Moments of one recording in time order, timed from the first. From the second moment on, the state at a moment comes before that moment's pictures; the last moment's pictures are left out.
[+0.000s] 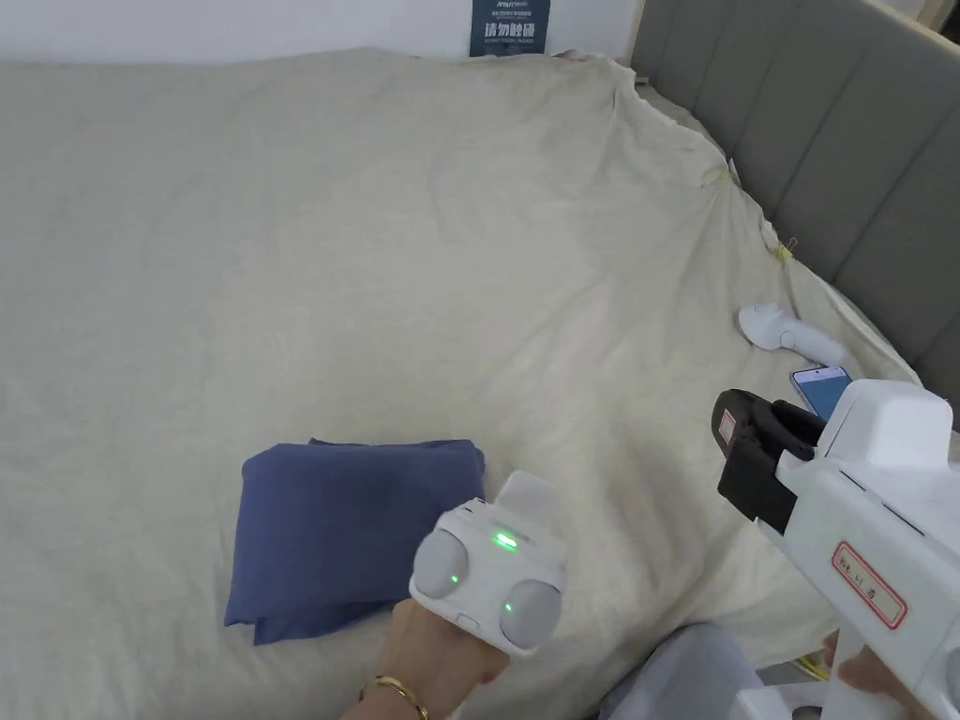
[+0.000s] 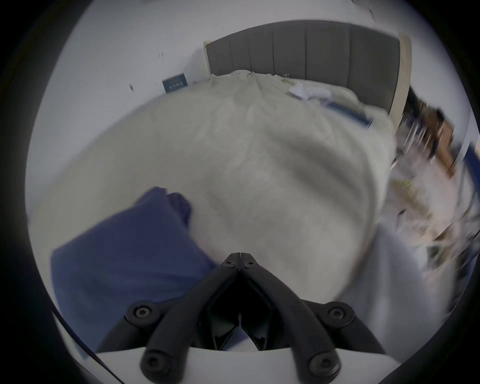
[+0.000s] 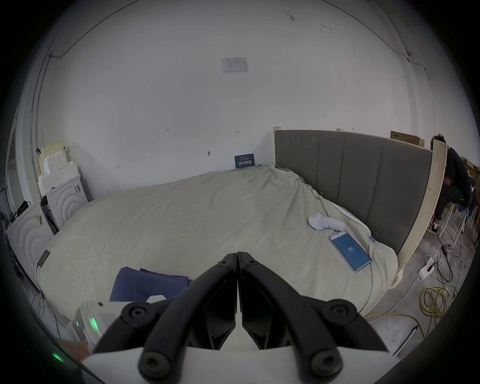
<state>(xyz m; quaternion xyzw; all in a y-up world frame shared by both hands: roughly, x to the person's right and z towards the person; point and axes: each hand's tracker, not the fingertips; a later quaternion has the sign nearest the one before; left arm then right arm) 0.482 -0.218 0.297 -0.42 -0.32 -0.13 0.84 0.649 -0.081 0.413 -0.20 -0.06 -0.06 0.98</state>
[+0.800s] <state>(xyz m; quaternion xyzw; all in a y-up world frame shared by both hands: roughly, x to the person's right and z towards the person) 0.223 -0.107 0.347 -0.19 -0.02 0.06 0.98 0.473 -0.167 0.304 -0.23 0.05 -0.04 0.97</state>
